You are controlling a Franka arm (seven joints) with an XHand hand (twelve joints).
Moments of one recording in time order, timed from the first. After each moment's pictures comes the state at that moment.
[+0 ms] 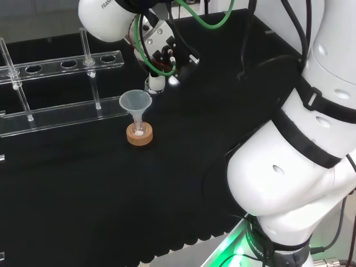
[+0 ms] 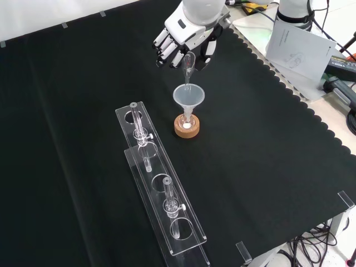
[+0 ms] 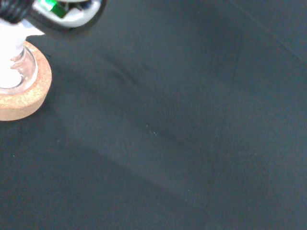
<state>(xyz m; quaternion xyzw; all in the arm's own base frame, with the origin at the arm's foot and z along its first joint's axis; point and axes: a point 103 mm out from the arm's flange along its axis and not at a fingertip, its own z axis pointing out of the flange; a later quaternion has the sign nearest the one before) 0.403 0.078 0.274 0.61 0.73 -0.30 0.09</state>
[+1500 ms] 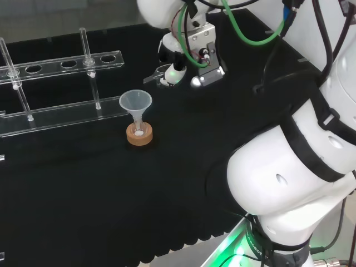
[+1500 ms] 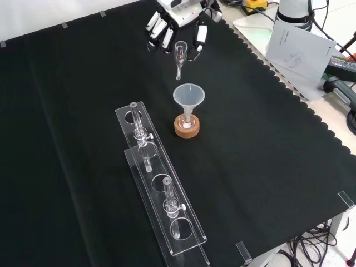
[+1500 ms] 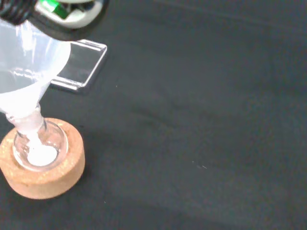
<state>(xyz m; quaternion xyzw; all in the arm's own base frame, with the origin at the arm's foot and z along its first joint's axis) 0.400 0.024 0.261 0.66 0.74 -0.08 -0.01</state>
